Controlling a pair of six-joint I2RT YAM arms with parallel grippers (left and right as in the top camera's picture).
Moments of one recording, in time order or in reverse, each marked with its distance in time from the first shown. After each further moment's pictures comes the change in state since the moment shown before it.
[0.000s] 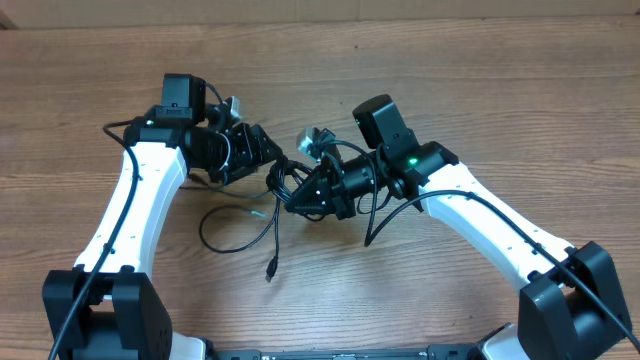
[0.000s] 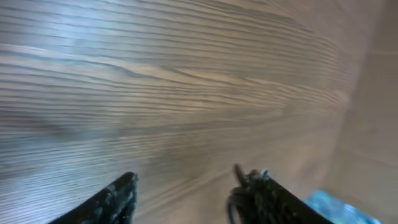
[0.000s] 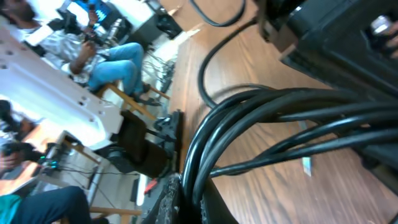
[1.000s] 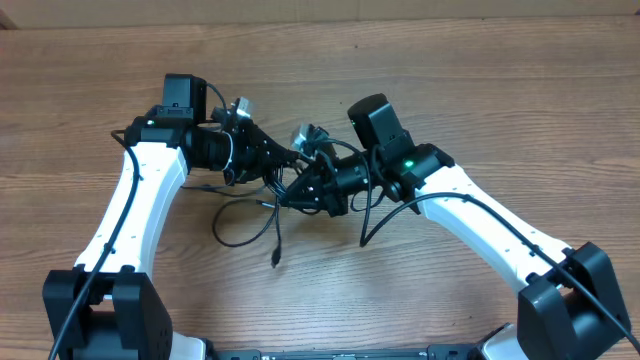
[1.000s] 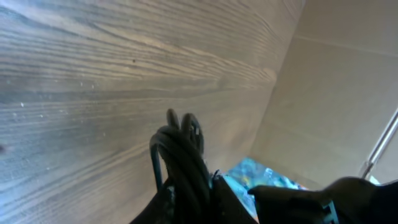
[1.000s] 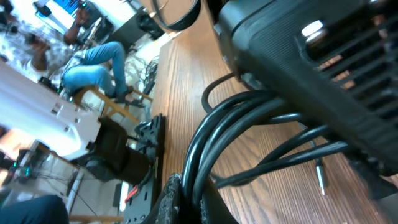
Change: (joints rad) left arm -0.006 0.000 0.000 0.001 0.269 -0.142; right arm 0.023 0.000 0.000 0.082 0.113 0.085
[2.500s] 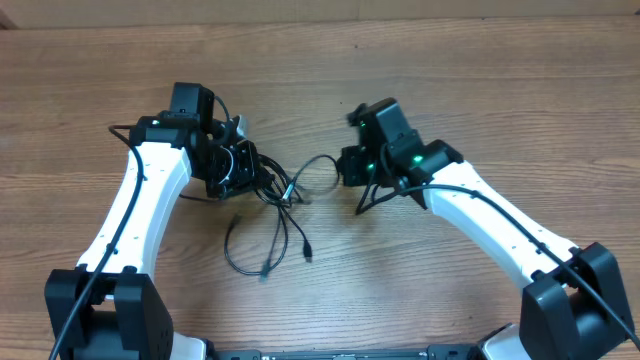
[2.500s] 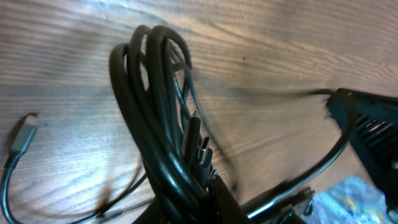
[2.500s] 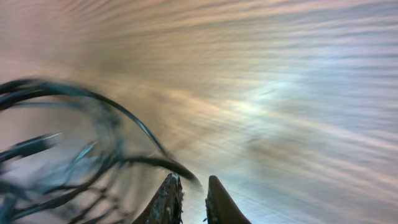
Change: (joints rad) left arm -0.019 0.000 0.002 -0.163 -0.365 0.220; right arm -0.052 -0.005 0.000 -0.206 0.838 0.536
